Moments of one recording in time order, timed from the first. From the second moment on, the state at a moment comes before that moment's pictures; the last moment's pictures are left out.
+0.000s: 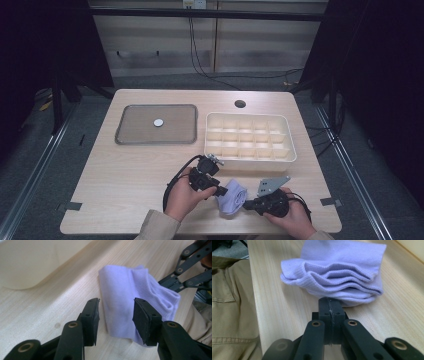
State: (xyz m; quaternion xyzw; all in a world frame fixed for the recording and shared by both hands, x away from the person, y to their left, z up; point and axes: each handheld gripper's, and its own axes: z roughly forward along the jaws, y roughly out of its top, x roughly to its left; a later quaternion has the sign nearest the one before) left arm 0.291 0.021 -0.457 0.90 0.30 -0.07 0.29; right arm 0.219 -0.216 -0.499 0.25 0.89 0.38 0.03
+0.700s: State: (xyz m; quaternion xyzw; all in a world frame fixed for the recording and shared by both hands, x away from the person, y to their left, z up) left arm 0.292 0.011 -0.471 0.91 0.31 -0.10 0.28; right arm 0.218 -0.215 -0.499 0.25 0.89 0.38 0.03
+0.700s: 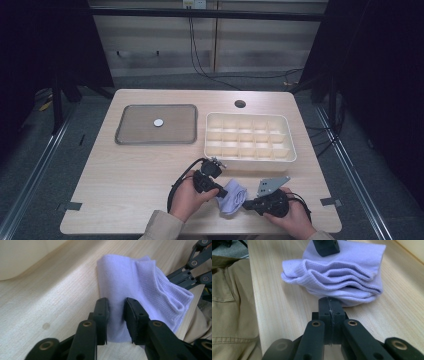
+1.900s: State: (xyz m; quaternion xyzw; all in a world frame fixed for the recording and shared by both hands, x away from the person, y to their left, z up) left arm 0.292 0.015 -0.461 0.91 0.31 -0.11 0.27; right arm 0.222 -0.222 -0.494 0.26 0.88 0.39 0.04
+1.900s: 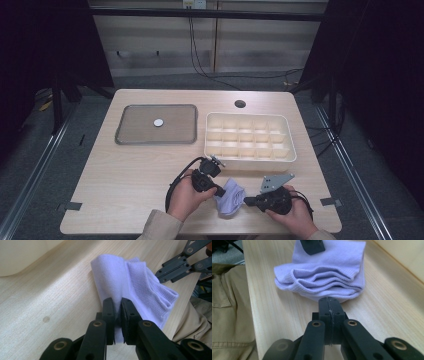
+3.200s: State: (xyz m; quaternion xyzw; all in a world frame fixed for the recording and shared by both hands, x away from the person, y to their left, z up) left arm 0.282 0.001 -0.441 0.92 0.27 -0.09 0.26; right arm 0.224 -0.211 -0.496 0.25 0.89 0.37 0.04
